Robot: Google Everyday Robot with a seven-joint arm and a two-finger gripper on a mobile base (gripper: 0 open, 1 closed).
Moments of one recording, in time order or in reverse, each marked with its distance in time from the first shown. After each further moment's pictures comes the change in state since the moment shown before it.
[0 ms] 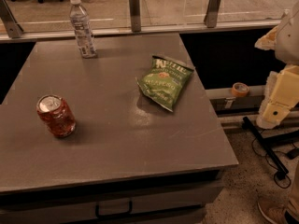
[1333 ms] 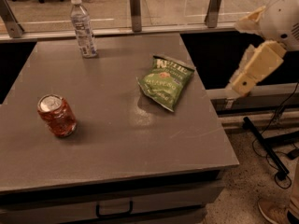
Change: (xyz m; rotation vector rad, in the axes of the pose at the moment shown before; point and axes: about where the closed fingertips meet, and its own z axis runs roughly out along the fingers) arm -0.058 -0.037 0.000 0.001 -0.350 0.045
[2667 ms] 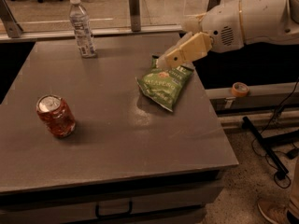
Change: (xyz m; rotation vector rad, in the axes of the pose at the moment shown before) arm -0.107 -0.028 0.076 -0.109 -0.556 0.197
